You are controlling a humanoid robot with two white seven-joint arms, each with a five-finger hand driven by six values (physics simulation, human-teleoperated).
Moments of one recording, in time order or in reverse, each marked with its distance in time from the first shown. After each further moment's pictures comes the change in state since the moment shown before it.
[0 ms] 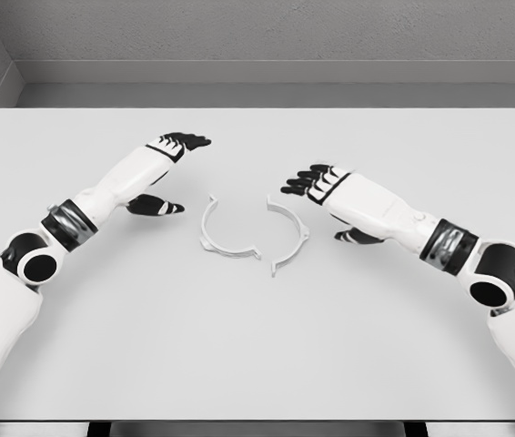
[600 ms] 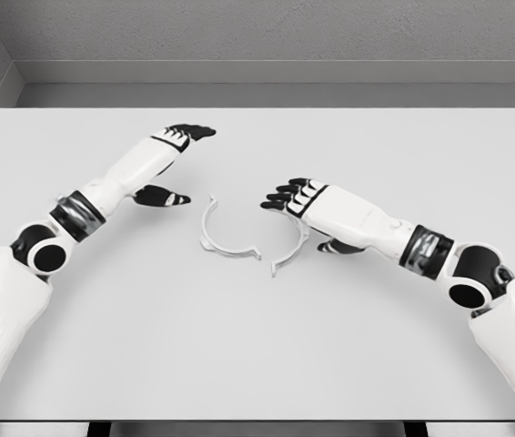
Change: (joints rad) left arm -0.041 -0.040 -0.004 0.054 0.000 0.000 0.001; right arm -0.032 0.022 0.075 0.034 0.009 0.000 0.001
